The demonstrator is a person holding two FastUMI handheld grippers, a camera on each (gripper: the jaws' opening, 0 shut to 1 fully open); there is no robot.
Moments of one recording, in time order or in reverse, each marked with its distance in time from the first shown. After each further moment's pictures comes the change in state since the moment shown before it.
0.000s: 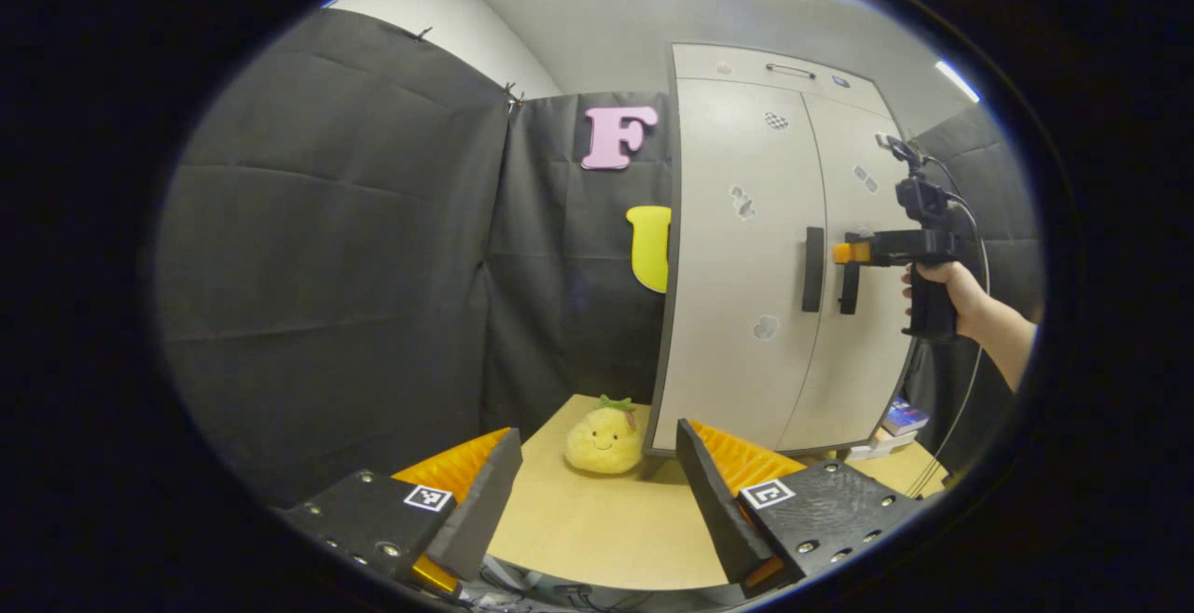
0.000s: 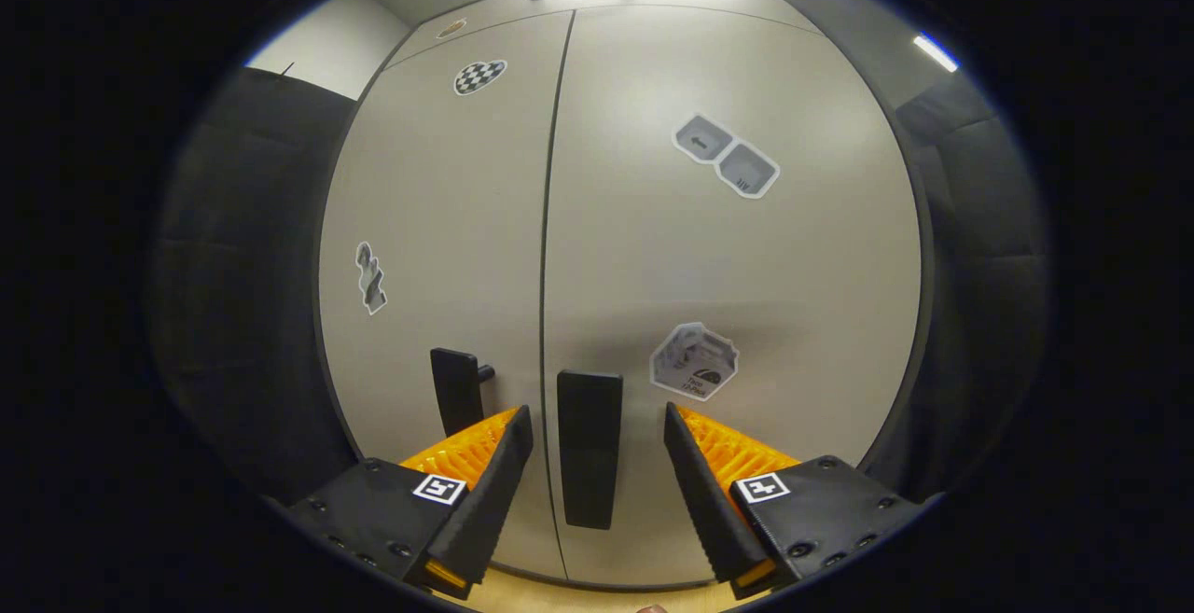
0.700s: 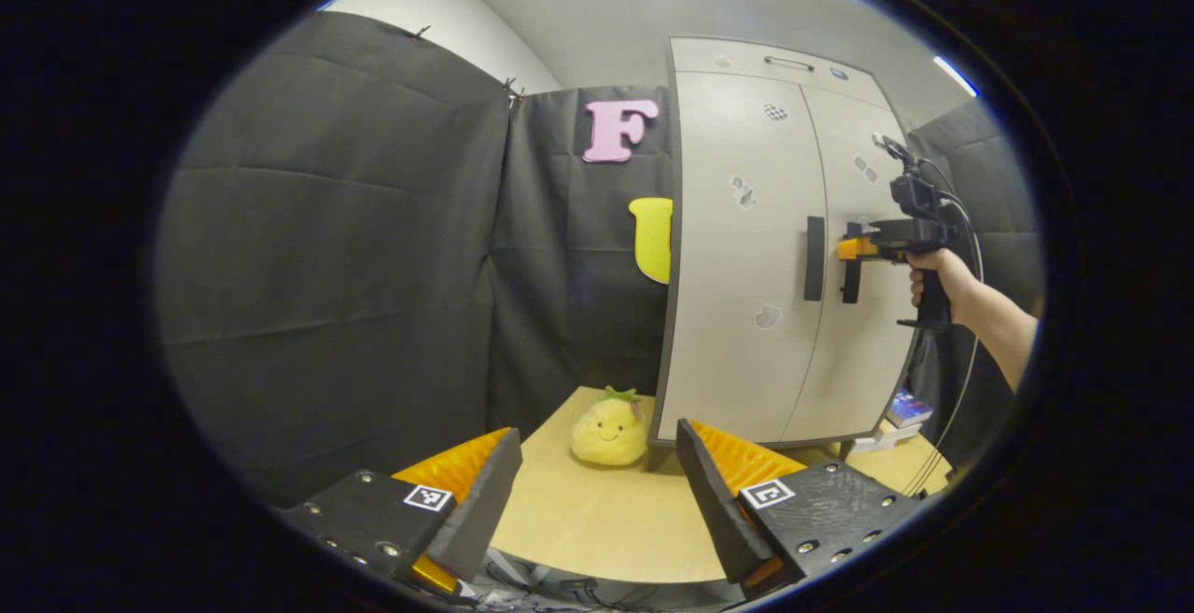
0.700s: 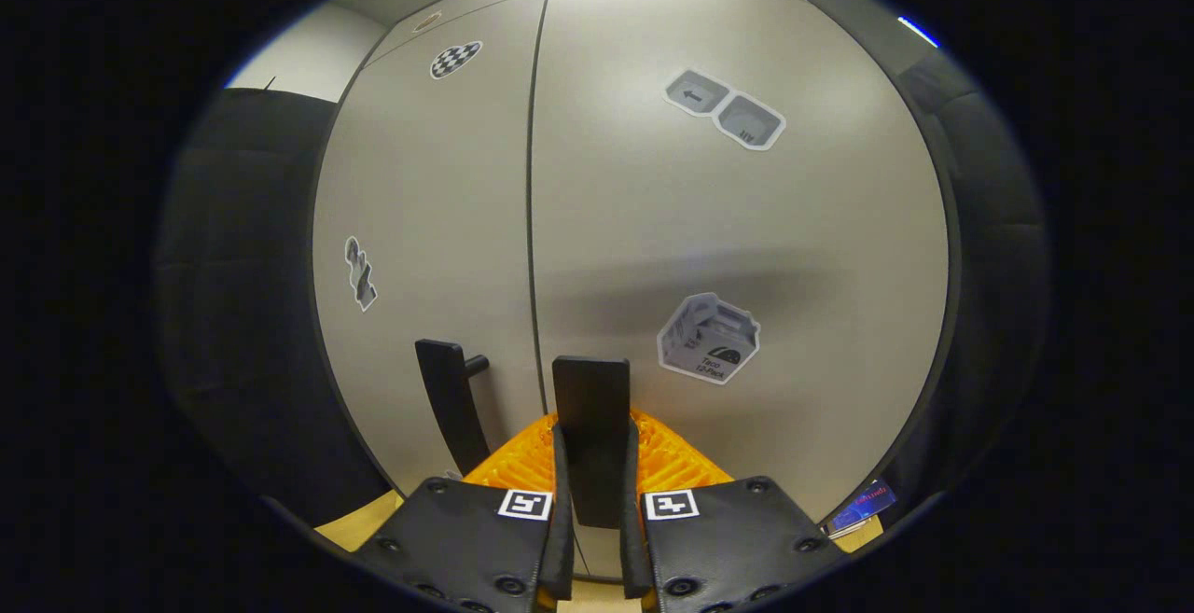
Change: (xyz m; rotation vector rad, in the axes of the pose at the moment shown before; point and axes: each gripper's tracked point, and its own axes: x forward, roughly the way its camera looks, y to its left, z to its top) left arm -0.004 0.002 -0.003 0.023 0.024 0.004; right arm 0.009 0.003 -0.009 0.060 0.050 0.056
